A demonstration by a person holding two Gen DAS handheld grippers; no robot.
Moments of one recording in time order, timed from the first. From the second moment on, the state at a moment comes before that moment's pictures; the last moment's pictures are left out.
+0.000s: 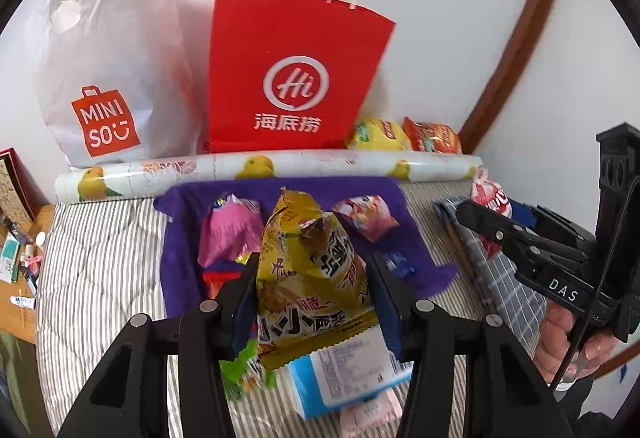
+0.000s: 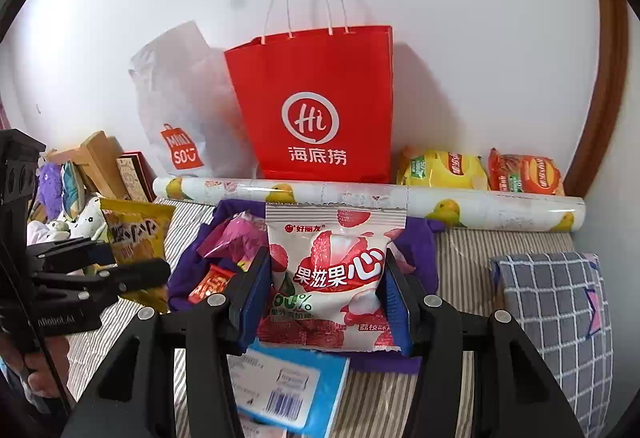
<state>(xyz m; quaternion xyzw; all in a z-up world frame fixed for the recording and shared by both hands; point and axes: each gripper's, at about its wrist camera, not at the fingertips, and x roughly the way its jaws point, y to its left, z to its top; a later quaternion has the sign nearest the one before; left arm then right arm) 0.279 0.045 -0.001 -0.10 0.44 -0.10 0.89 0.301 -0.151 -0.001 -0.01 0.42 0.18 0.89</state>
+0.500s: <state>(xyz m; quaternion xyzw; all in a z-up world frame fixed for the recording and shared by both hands) 0.361 0.049 -0.044 -0.11 0.46 -0.08 0.88 0.363 -0.133 -0.076 -0.05 0.50 0.23 0.83</state>
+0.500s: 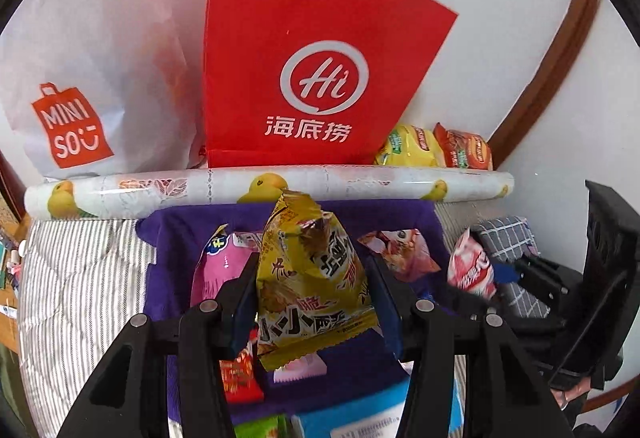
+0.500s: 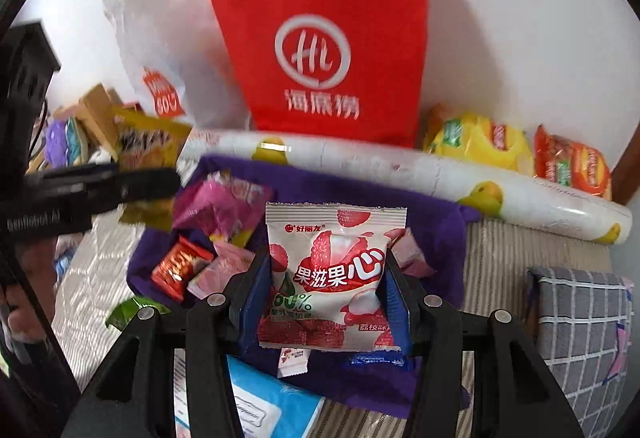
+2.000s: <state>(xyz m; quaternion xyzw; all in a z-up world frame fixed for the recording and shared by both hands) 0.391 0.027 -0.110 -0.10 0.54 -0.11 0.83 0.376 -0.136 -0.123 -0.07 0.60 0.24 0.76</state>
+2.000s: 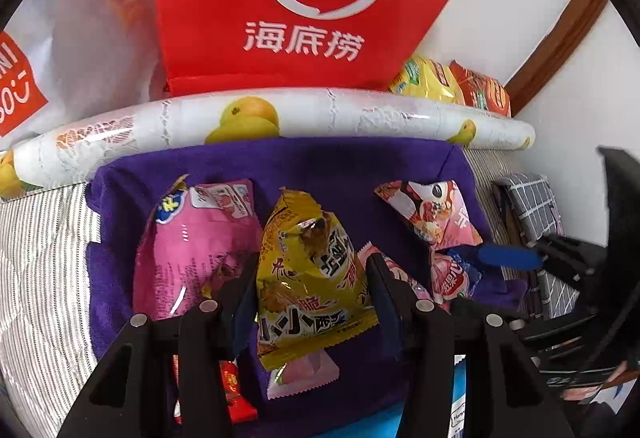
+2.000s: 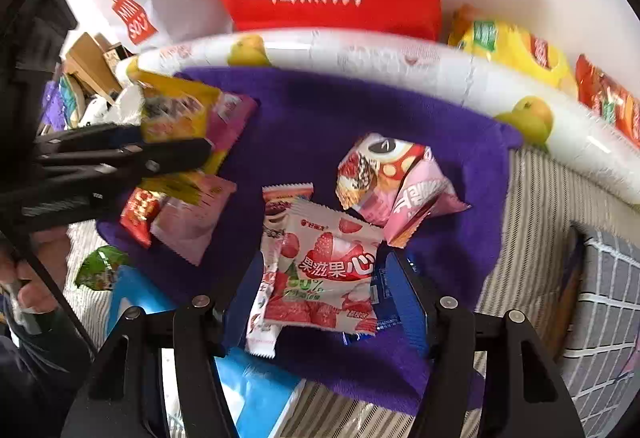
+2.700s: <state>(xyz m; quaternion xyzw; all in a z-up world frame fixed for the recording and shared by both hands) 0.390 -0.008 -0.134 -0.07 0.59 -0.15 0.79 0.373 -0.170 -0.082 -0.04 0.54 0.21 0.82</state>
